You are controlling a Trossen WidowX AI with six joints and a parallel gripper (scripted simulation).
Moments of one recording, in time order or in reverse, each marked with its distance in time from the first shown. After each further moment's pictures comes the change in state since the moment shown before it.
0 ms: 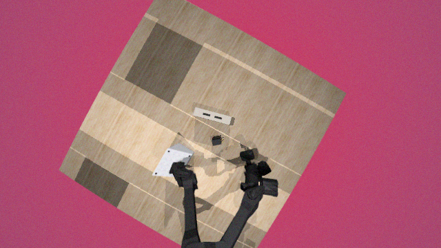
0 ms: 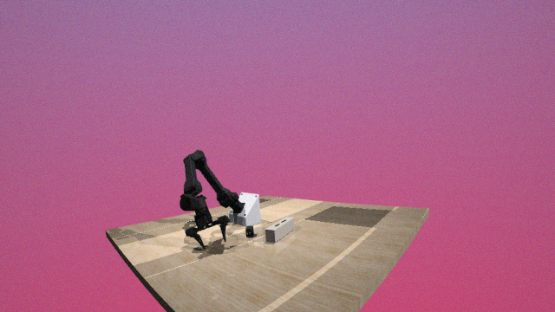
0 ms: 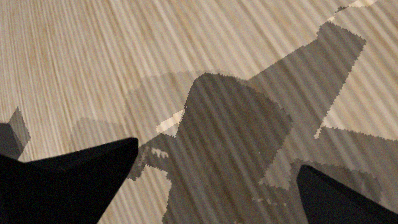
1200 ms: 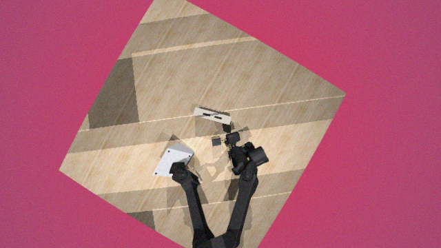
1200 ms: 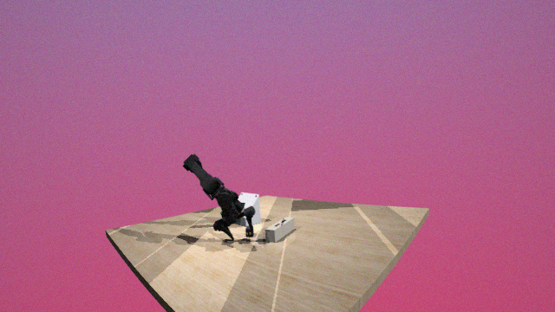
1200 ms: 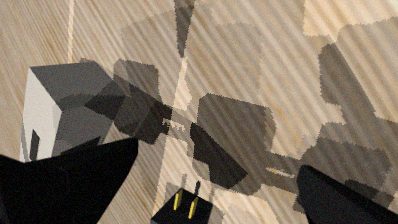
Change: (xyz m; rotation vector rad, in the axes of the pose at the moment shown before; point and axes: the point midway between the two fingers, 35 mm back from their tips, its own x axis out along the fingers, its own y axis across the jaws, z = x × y) arm 0.001 0.116 -0.062 0.165 0.361 0.055
